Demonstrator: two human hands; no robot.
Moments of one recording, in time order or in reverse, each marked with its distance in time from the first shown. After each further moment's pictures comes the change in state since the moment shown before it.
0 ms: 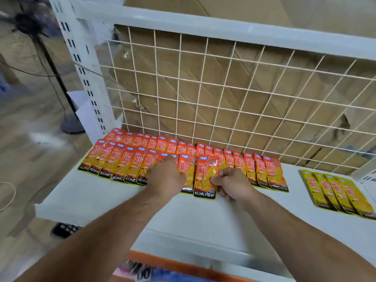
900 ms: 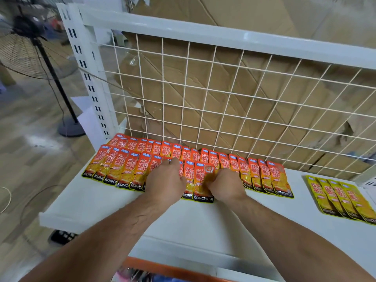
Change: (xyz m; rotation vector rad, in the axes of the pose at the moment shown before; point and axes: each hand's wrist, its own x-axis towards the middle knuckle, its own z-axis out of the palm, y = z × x) left_hand -0.004 -0.011 -0.023 0.090 0.058 0.160; right_hand 0.009 -0.023 0.038 -0.661 0.238 -0.071
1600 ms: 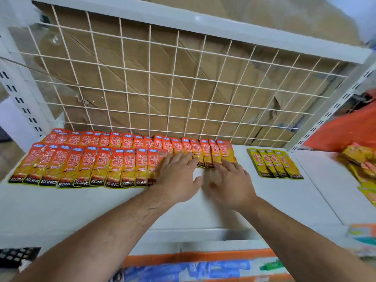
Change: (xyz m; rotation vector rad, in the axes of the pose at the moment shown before) left_hand -0.017 0.114 0.055 0.036 -0.252 0.465; right_hand -0.063 0.125 -0.055 -0.393 0.119 -0.090
